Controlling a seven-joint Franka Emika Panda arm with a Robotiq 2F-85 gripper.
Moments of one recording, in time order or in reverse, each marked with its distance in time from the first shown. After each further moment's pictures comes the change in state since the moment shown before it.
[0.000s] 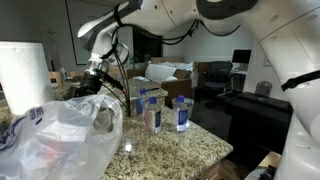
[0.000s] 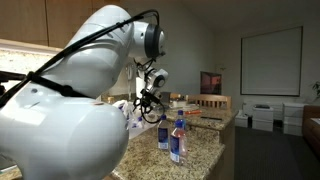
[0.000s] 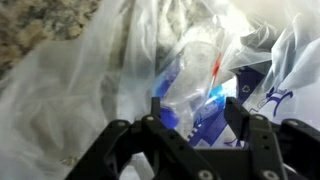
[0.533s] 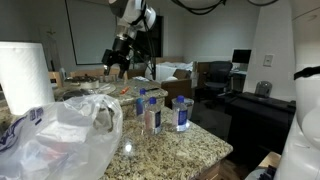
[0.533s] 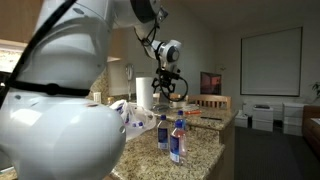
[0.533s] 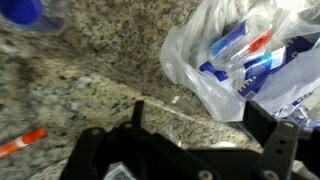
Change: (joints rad) arm -0.088 -0.327 -0.128 -0.129 -0.149 0.034 0.017
